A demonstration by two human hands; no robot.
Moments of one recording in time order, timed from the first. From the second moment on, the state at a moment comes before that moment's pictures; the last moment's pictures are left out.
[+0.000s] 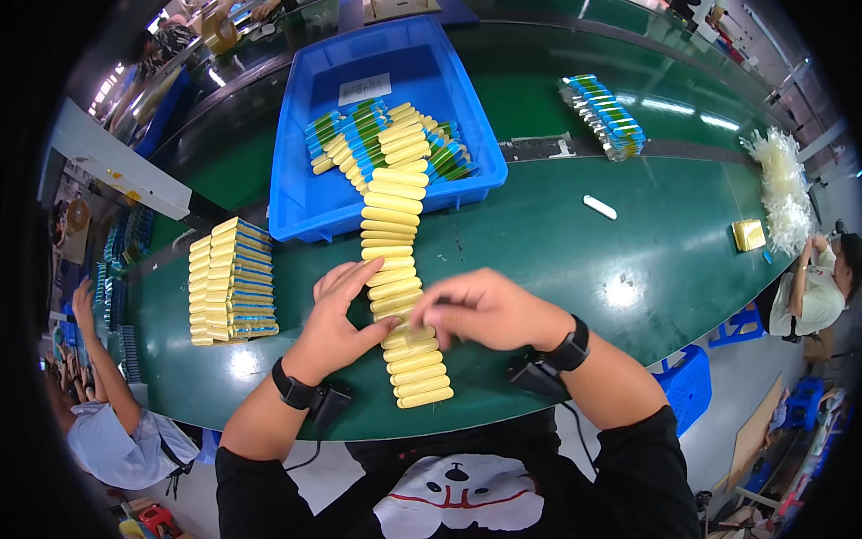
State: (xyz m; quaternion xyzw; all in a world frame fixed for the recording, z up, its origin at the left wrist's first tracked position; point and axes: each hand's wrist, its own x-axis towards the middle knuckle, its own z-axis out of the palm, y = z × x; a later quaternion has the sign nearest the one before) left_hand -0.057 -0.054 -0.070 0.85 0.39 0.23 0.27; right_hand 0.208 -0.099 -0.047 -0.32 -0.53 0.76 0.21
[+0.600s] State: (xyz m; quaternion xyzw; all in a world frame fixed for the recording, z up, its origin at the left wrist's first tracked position) left_hand -0.058 -0.053 -0.070 0.84 0.39 0.25 0.30; right_hand 0.199 -0.089 -0.059 -0.48 -0.73 0.27 0.41
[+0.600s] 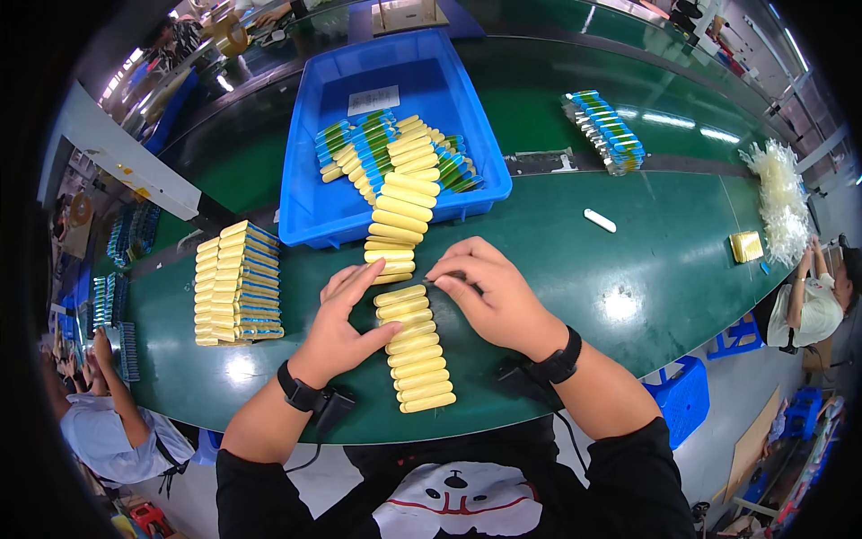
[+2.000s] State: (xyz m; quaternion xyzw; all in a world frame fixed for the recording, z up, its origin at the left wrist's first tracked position) left_hand -0.057 -0.037 -0.059 0.82 0.32 0.29 0.38; right_hand 0.196 -0.120 -0.044 -0.15 -0.64 0.76 -0.02
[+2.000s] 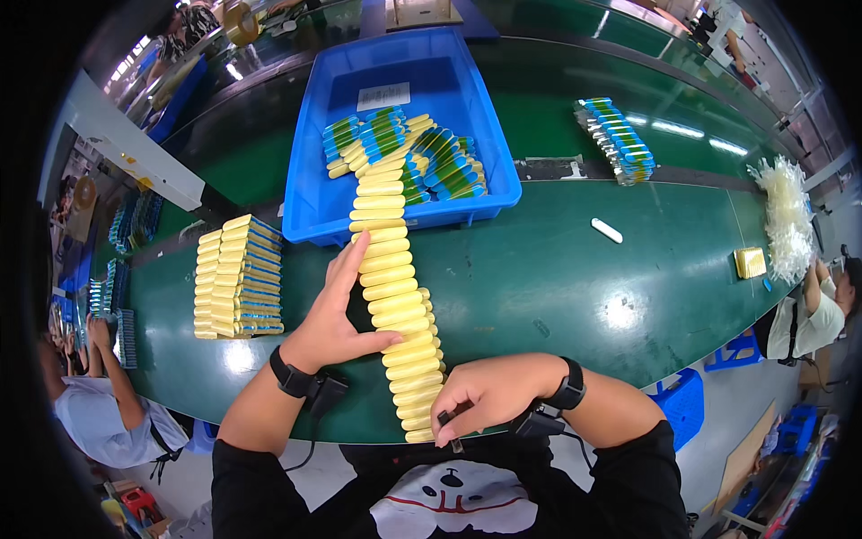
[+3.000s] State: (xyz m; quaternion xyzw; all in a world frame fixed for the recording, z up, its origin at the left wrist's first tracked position) left_hand -0.049 -0.061 -0.048 0.50 0.11 0.38 0.77; right_hand 0.203 -0.125 -0.031 -0.11 -0.63 0.75 0.16
